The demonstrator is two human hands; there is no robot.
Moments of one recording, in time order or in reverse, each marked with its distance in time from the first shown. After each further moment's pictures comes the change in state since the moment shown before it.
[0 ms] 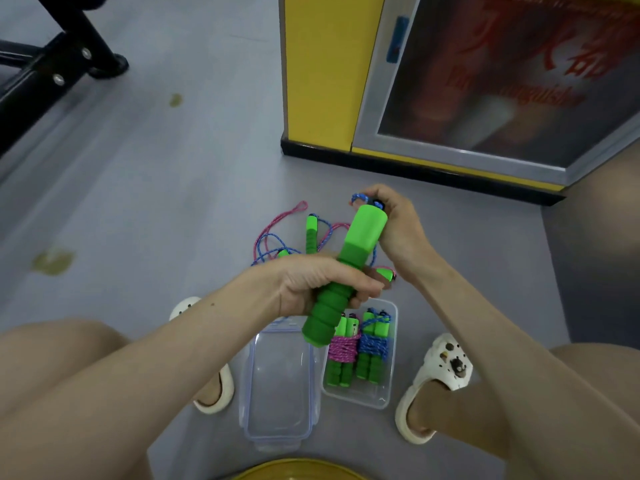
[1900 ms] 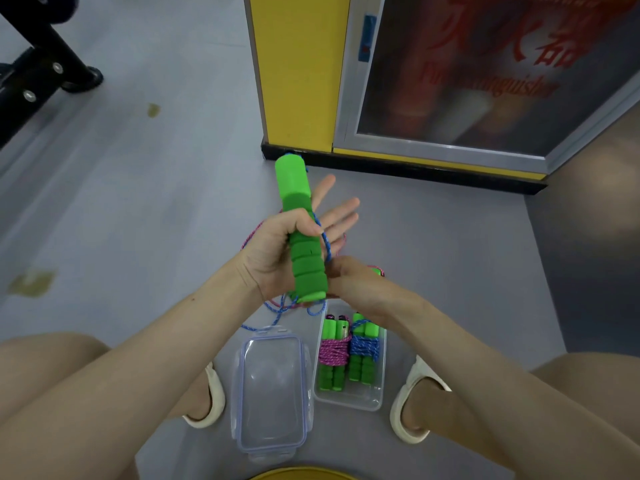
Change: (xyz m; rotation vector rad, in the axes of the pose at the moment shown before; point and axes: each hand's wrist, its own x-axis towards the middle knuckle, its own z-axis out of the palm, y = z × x) left_hand 0.031 0.014 -0.012 -0.456 -0.065 0.490; right_hand -0.049 0.016 -0.001 0.155 -0.504 0.431
